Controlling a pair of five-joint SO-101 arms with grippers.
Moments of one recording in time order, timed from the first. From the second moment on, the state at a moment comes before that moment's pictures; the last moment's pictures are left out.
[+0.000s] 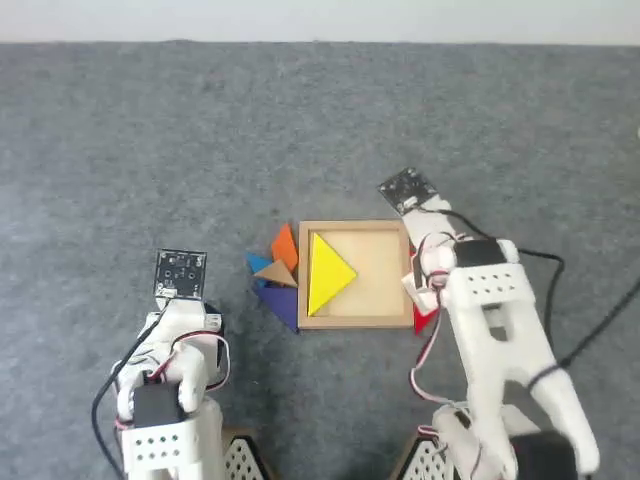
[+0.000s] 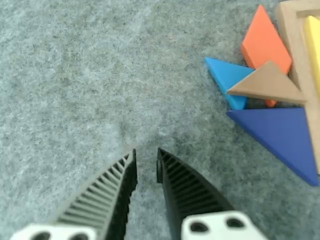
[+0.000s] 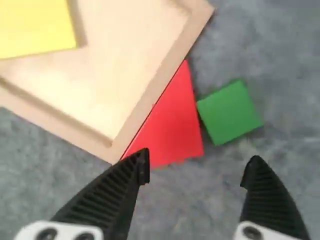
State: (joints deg) left arm -13.7 -102.8 96.9 72.0 -4.9; right arm -11.7 -25.0 47.1 62.2 24.7
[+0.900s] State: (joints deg) left arm -13.7 -102.8 96.9 72.0 -4.9; right arm 6.3 -5.3 42.5 55.0 31.3
